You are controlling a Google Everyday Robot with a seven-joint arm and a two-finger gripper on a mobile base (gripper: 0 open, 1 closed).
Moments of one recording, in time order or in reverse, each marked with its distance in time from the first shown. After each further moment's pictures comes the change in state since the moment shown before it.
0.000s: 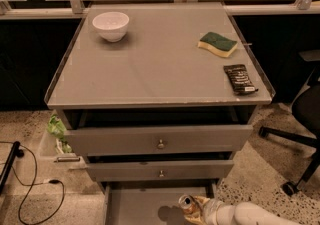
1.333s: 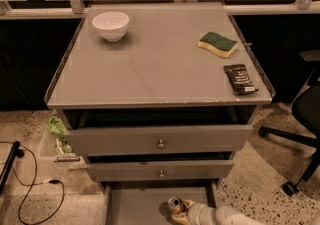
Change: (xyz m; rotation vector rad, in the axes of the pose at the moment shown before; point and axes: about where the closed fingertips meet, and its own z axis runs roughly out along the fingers) arm 0.061 0.007 0.129 -0.007 -0.043 0.115
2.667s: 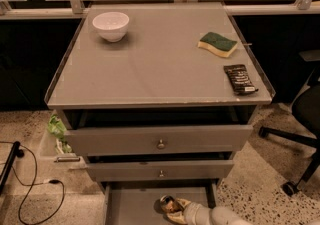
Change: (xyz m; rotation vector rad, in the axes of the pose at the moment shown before) arm 0.010 0.003 0.038 -0.024 -0.080 0.006
